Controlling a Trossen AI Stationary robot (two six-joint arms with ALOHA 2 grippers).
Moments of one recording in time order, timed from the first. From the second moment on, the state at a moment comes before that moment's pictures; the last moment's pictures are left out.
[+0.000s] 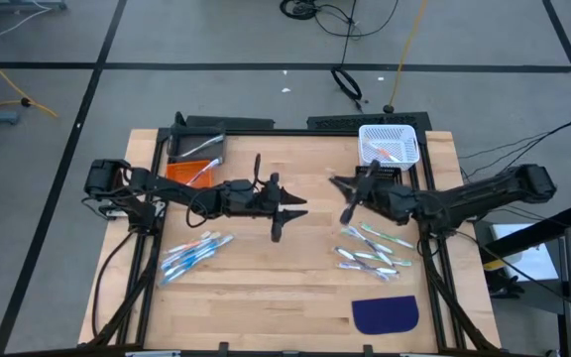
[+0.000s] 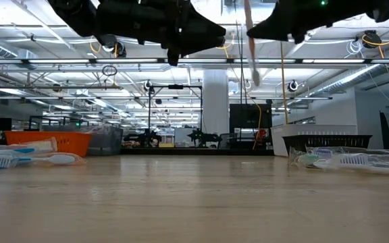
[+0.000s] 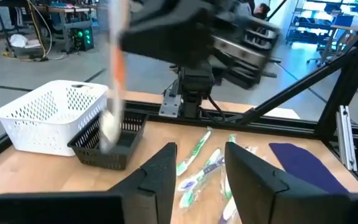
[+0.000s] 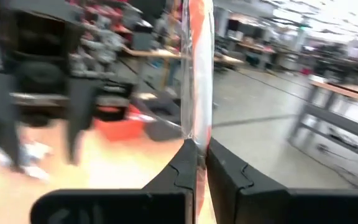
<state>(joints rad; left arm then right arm) -0.02 1.62 0.86 0.67 -0.03 -0.10 0.13 1.05 0.55 0.45 0.68 -0.12</state>
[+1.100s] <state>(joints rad) -0.07 1.62 0.86 0.65 -0.04 -0.13 -0.56 0.90 0.55 -0.24 0.75 -0.28</state>
